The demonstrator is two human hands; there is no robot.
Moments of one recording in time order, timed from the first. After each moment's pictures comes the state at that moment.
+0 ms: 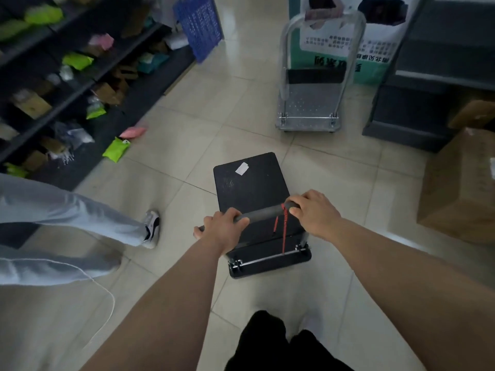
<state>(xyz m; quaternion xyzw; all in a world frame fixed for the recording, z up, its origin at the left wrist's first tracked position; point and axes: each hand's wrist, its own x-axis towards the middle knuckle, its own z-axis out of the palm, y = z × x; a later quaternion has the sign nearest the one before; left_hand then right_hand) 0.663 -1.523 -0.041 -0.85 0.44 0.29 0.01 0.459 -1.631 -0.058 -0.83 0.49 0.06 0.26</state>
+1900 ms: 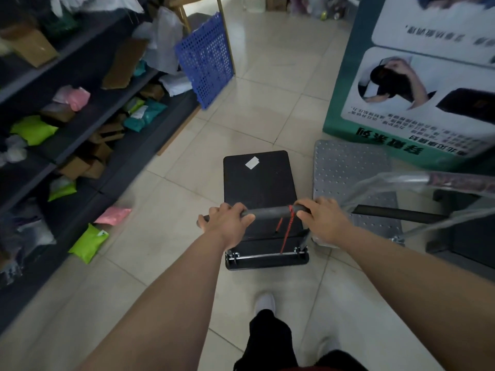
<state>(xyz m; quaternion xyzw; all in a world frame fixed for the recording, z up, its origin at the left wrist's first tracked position) 1.086 -2.258 -0.045 -0.82 0.50 0.27 0.03 0.867 -2.355 -0.071 -0.83 0.49 0.08 0.24</state>
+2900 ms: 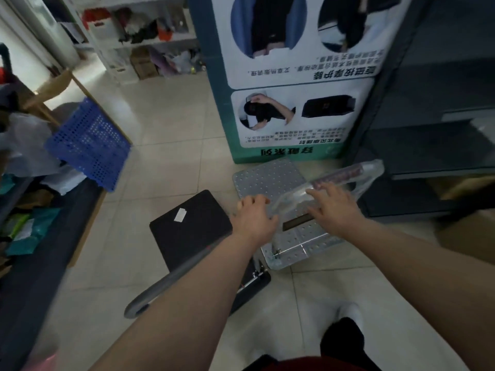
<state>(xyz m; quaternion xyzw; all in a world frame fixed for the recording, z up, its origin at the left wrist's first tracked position) 0.898 -2.421 -0.011 -0.63 0.73 0.26 -0.06 0.689 -2.405 -0.025 -0.69 0.71 -0.01 0.13</state>
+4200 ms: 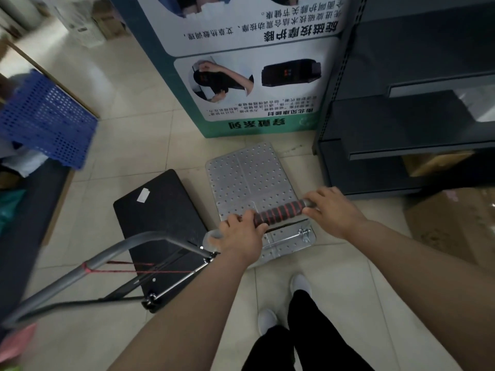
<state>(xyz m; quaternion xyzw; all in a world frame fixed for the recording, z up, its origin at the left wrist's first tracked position) 0.674 -2.383 -0.056 -0.70 0.65 0.28 0.08 0.450 -2.394 -0.068 -0.71 0.66 -0.03 0.24</state>
